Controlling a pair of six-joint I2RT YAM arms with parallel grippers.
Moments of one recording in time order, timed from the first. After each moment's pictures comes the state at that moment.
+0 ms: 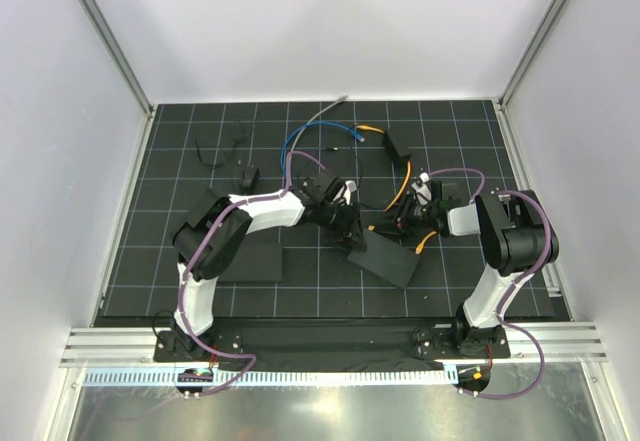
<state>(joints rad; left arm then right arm) -0.77 1.99 1.23 -0.22 0.49 -0.73 0.09 1.78 0.62 0.31 -0.81 0.82</state>
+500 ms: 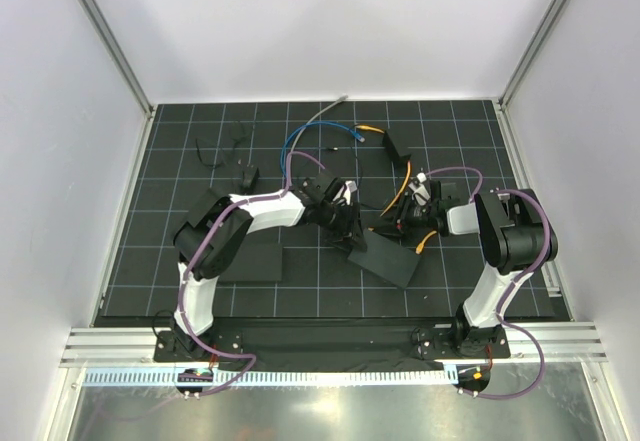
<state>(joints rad) -0.77 1.99 1.23 -0.21 0.50 -0.73 0.09 1.80 0.63 0.30 -0.85 0.77</state>
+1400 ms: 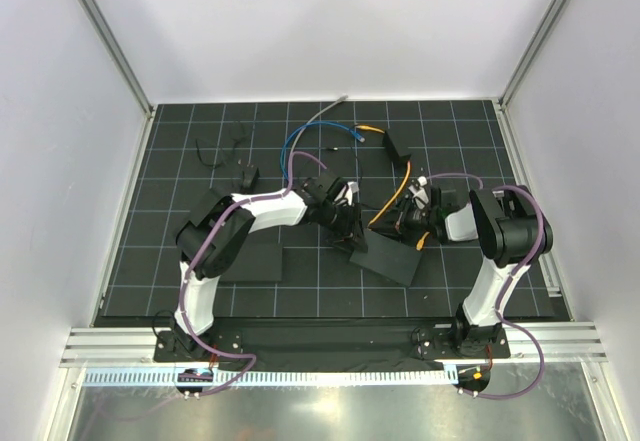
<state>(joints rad) -0.78 2.01 1.25 -0.24 0.51 -0.73 0.09 1.86 0.58 0.48 -0.88 0.84</state>
